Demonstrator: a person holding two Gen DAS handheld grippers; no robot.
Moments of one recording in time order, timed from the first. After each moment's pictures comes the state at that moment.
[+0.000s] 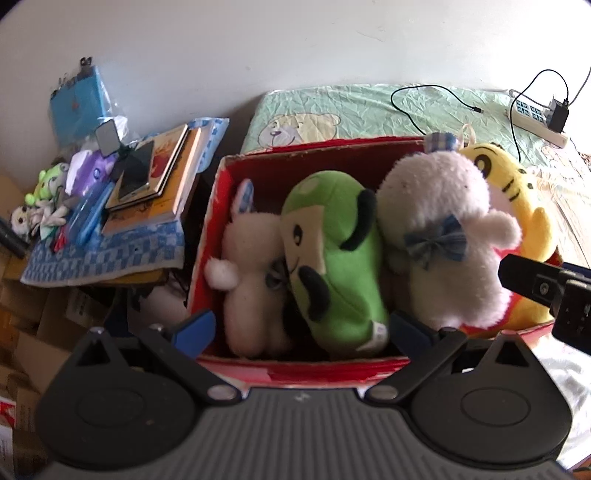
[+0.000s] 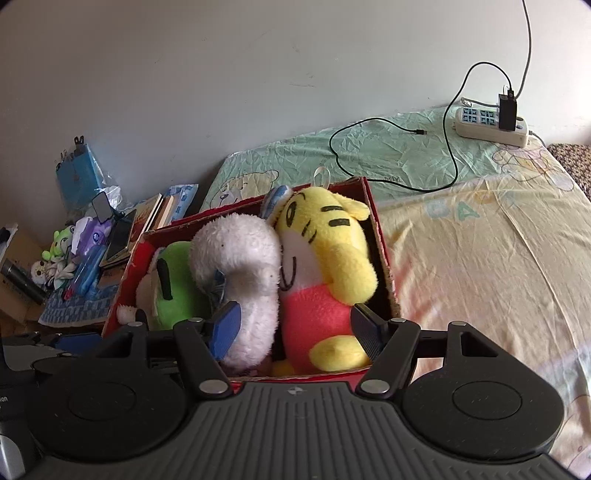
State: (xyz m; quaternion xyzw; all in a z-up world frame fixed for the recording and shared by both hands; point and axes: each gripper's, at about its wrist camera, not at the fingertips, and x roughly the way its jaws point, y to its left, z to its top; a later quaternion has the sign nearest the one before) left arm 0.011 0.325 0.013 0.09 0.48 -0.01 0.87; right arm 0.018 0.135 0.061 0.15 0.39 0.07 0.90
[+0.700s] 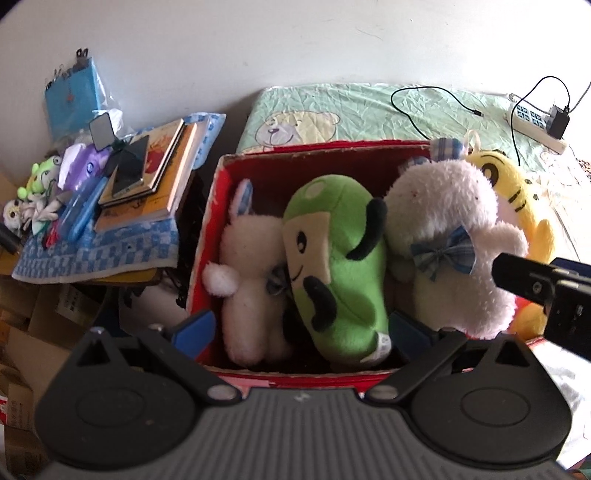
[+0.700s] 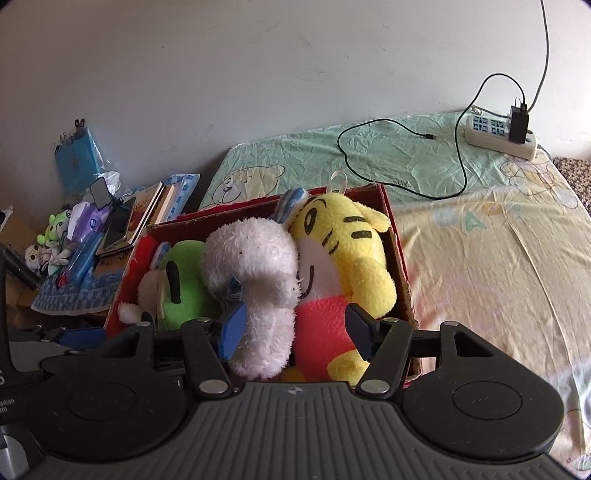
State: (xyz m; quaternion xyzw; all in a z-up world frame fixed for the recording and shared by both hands) left arm 0.020 0.330 0.013 0.07 0.48 -0.01 0.87; right arm 0.029 0.150 0.071 0.11 0.40 0.07 0.91
